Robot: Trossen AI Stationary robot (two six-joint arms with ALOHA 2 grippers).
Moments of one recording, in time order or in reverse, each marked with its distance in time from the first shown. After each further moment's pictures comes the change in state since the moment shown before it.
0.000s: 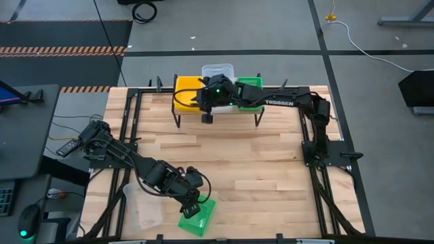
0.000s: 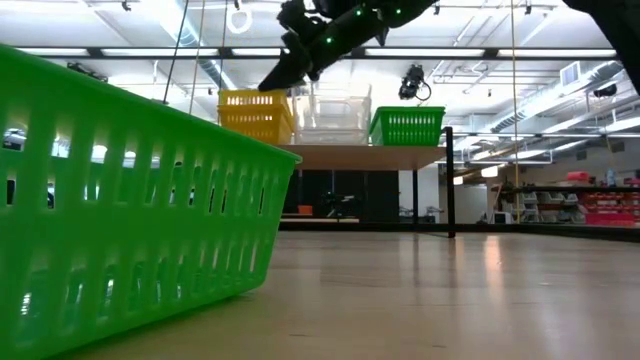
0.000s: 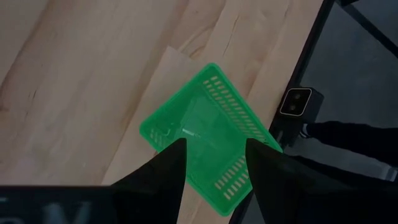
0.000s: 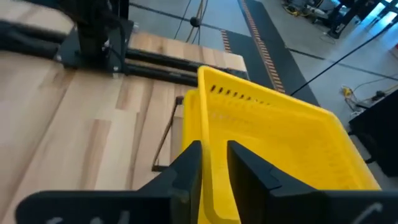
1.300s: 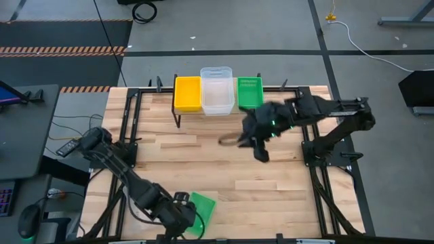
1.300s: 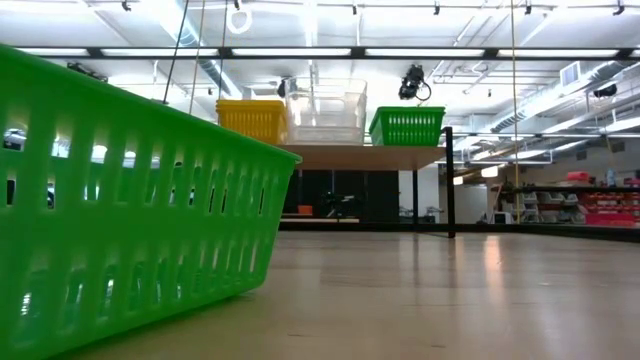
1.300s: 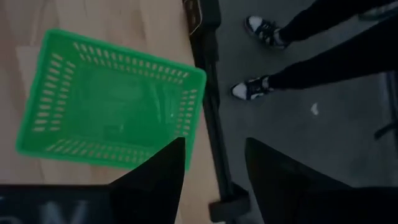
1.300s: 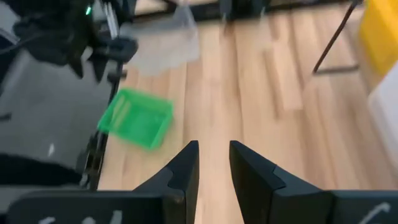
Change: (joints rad) left arm -0.182 0.066 0.001 0.134 0.129 0.429; right arm 0.417 -0.463 0.000 -0.735 0.006 0.588
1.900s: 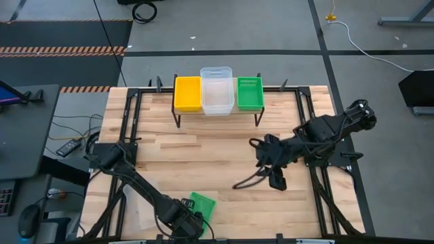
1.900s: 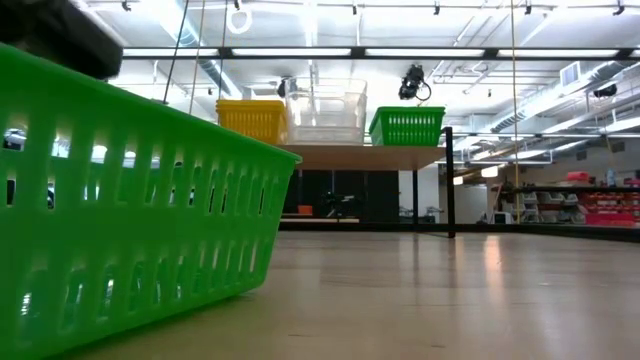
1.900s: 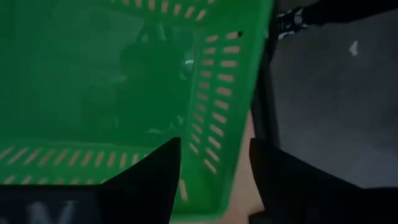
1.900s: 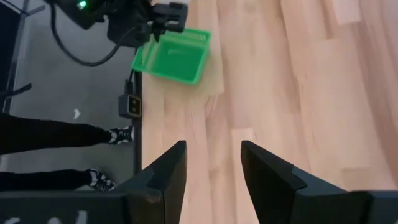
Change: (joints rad) left arm 0.007 0.278 -0.001 0.014 0.111 0.084; right arm 0.305 0.003 0.000 -0.196 0.107 0.349
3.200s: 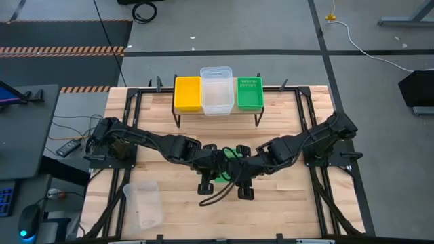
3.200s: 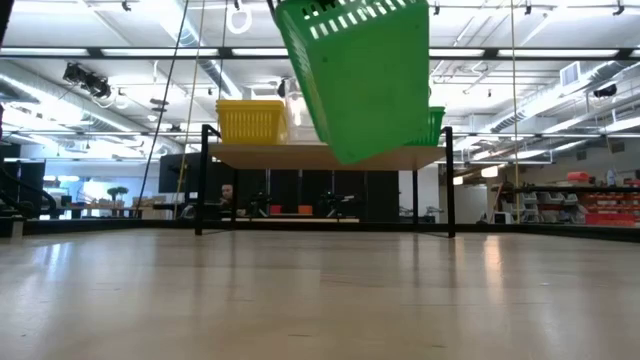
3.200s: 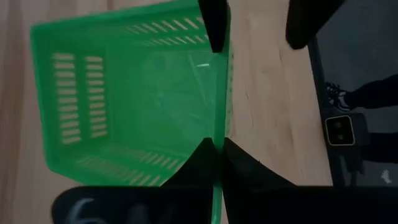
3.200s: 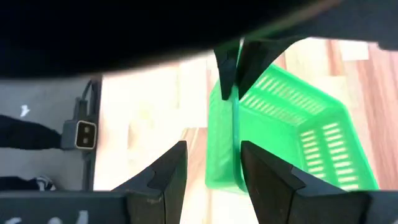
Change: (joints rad) left arm 0.451 -0.250 0.128 -0.029 -0.136 0.284; right arm -0.058 0.276 0.002 0.209 0.066 -0.145
